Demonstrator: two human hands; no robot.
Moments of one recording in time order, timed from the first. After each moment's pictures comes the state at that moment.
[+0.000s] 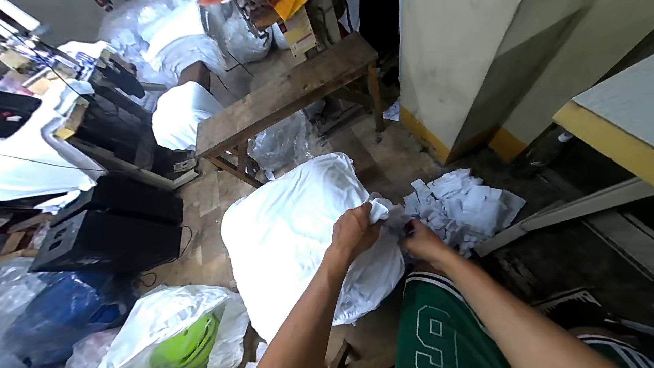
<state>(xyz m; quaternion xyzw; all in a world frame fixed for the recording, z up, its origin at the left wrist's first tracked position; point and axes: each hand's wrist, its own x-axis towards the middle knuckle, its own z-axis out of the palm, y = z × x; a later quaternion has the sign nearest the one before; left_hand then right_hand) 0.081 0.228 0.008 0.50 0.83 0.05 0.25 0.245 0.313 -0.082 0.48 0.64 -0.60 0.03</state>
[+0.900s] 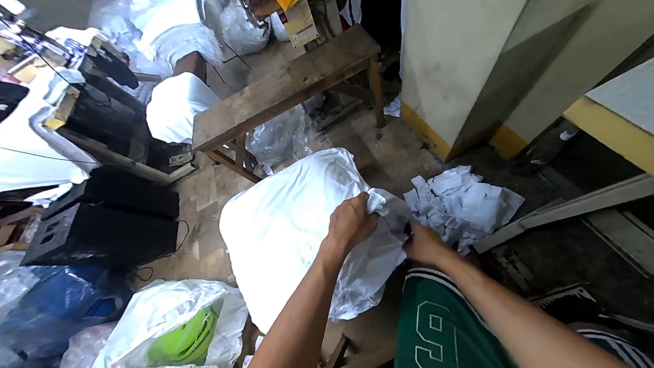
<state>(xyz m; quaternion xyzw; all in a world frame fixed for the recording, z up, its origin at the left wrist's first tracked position) 0.063 0.236 0.015 0.49 0.83 0.04 0.26 0.243 0.307 -0.090 0.46 0.73 -0.49 0.11</state>
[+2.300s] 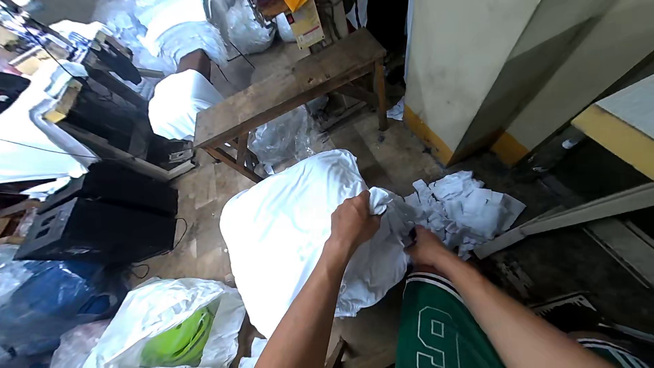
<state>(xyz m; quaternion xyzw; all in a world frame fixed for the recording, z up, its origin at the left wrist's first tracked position) 0.059 0.236 0.019 0.47 0.85 0.05 0.24 0.237 0.309 -0.101 0.50 0.67 -0.53 0.13</state>
